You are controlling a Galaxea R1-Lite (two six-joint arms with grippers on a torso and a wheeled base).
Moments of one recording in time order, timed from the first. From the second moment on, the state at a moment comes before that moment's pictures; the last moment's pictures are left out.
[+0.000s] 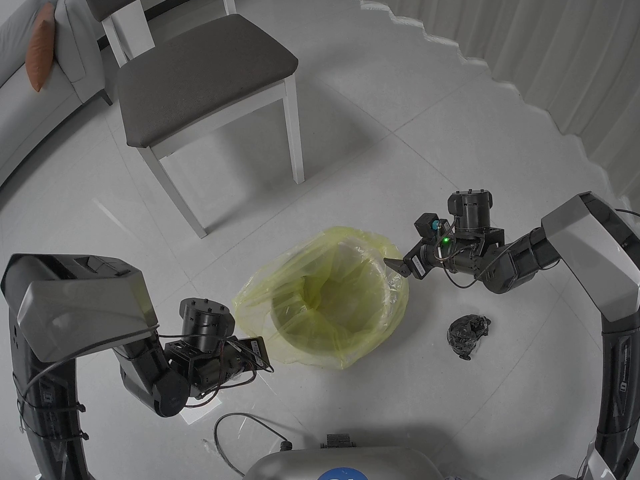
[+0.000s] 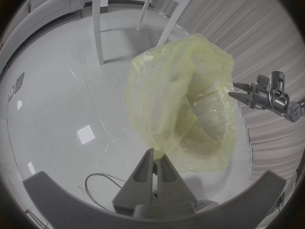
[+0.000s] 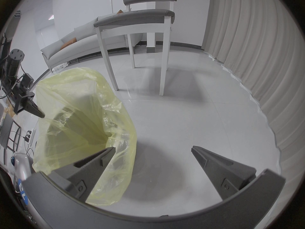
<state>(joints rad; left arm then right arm) -0.44 2.25 -0.62 -1.02 0.02 -0.47 0.31 2.35 -1.41 -0.53 0.16 -0.47</state>
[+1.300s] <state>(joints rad) -0.38 2.32 -0.68 -1.05 -0.07 -0.47 0.29 2.23 -1.29 -0.54 0.16 -0.47</state>
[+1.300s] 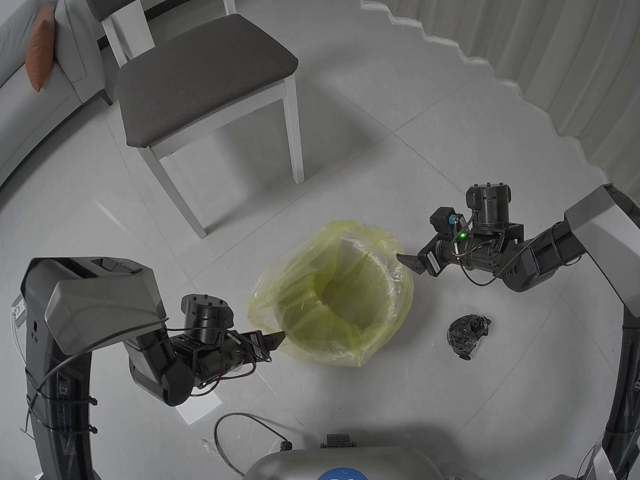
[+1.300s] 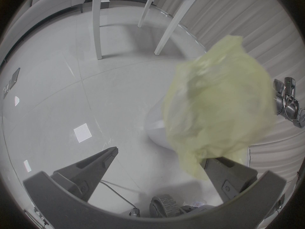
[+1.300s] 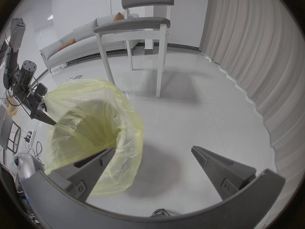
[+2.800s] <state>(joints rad) -0.32 2.16 -0.96 -0.89 -0.29 0.03 0.32 2.17 -1.22 -0.54 0.16 -0.48</state>
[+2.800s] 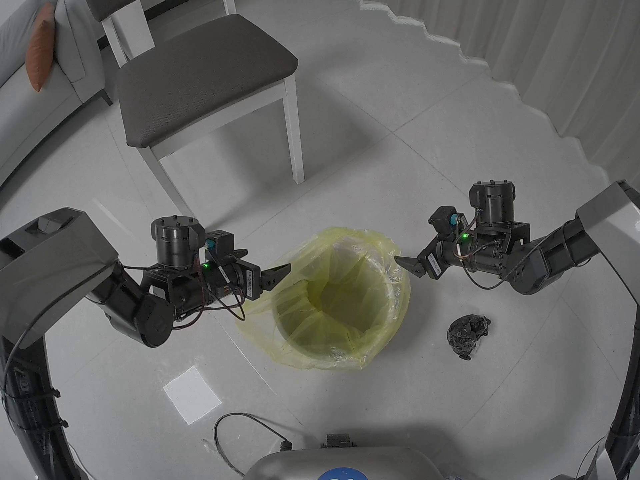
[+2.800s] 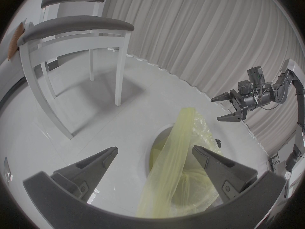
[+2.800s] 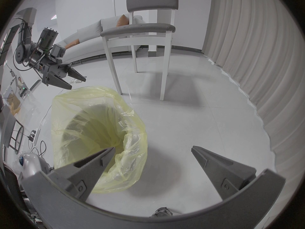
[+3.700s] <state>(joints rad) -0.32 2.27 -1.05 -0.88 -0.29 -0.04 0.32 2.16 -1.21 -0.54 0.16 -0.48</state>
